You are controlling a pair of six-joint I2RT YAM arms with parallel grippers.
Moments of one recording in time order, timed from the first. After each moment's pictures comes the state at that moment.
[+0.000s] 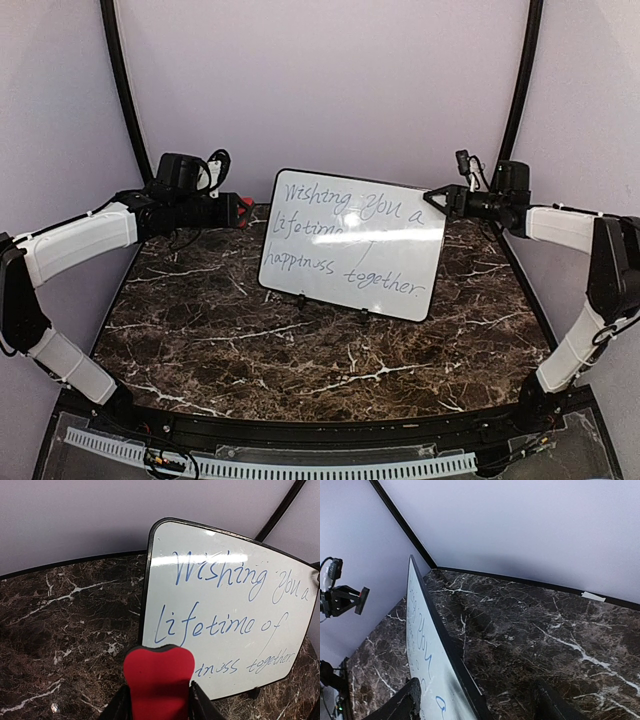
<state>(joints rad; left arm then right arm) -0.47 1.46 1.19 -0.25 0.07 -0.28 0.09 1.59 1.10 0.13 -0.77 0.17</state>
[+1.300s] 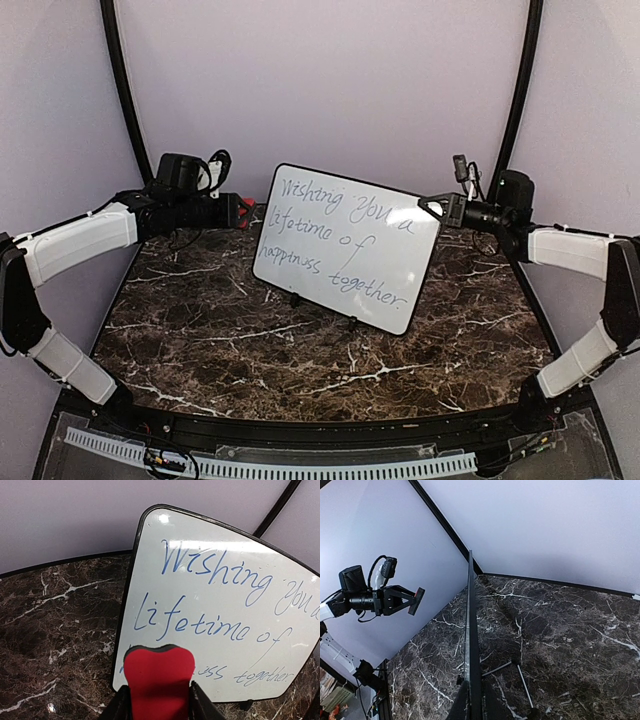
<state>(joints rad) -0.47 1.46 1.19 -0.25 0.10 -0.28 0.17 1.47 0.90 0.40 -0.90 0.42</state>
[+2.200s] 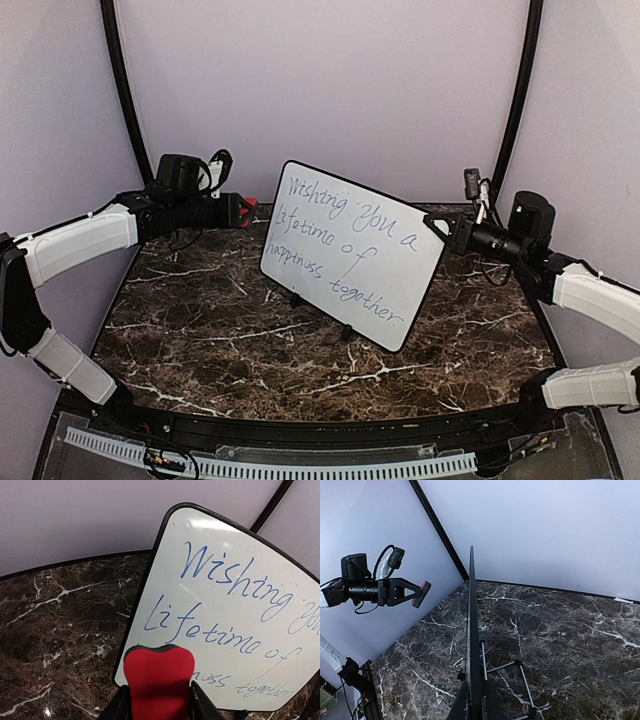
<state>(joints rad) -0.47 1.46 1.18 -0.22 0.12 -0.28 0.36 1.07 0.68 0.28 -0.57 0.35</state>
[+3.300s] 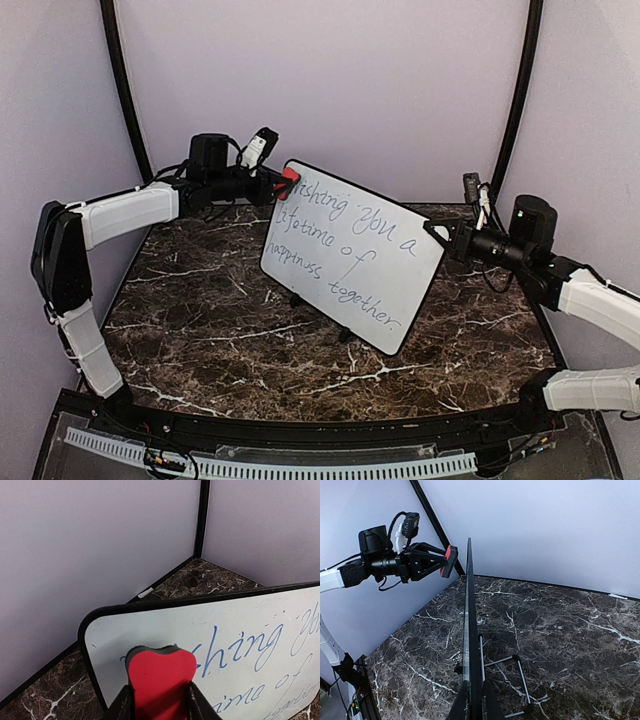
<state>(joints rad) -0.47 1.78 1.48 -0.01 0.39 0.12 0.41 1.00 0.66 0.18 -0.46 0.31</state>
